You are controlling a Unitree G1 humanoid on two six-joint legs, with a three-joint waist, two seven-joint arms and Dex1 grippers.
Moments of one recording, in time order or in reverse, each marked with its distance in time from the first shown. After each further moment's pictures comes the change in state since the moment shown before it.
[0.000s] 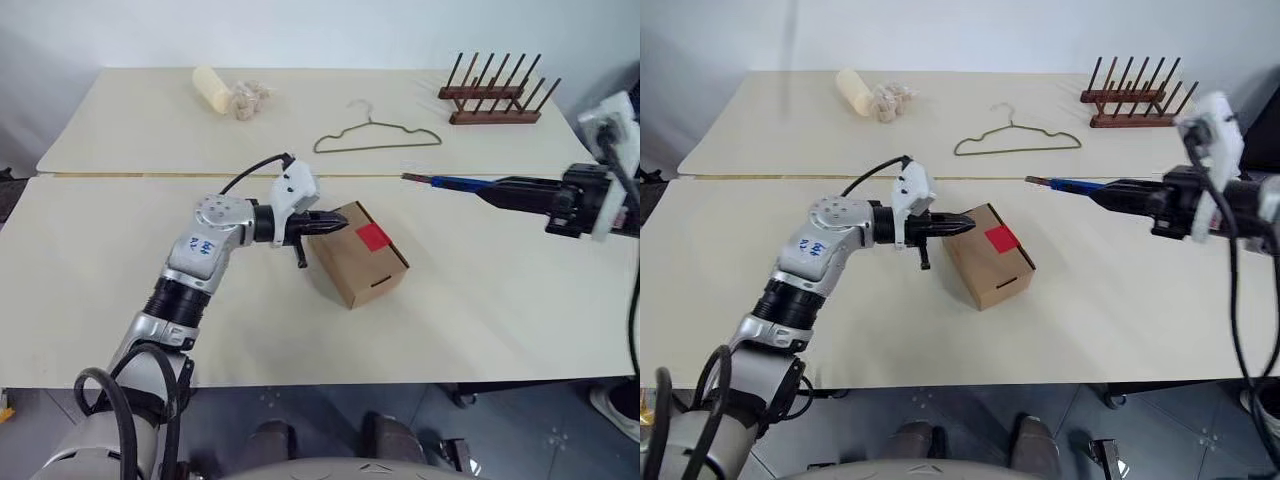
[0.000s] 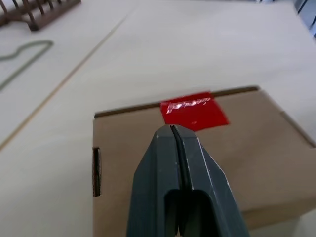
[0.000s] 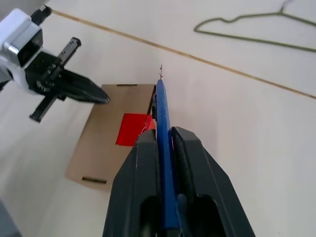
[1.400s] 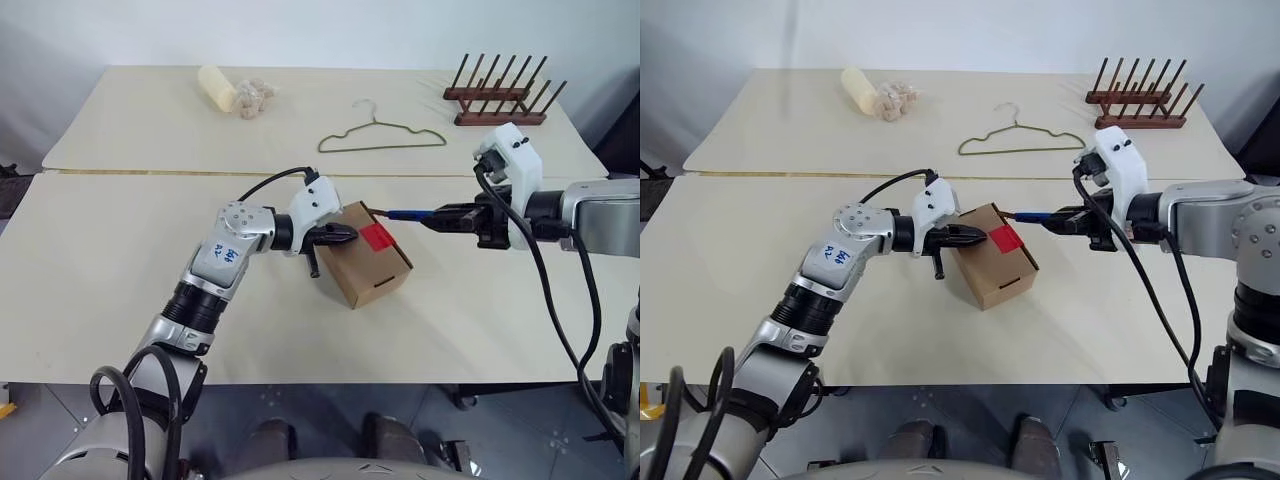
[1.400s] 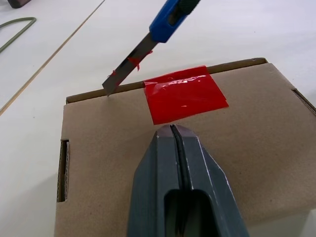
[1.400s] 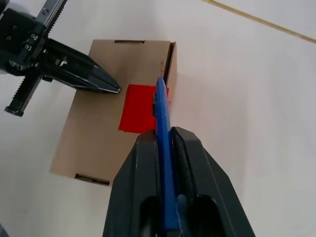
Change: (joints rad) left arm 0.031 -0.045 -0.019 -0.075 0.112 0.051 0.026; right arm -0.140 0.247 0.096 -0.096 -0.182 0.279 -0.119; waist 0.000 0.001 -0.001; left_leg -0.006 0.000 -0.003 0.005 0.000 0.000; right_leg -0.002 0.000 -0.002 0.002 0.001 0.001
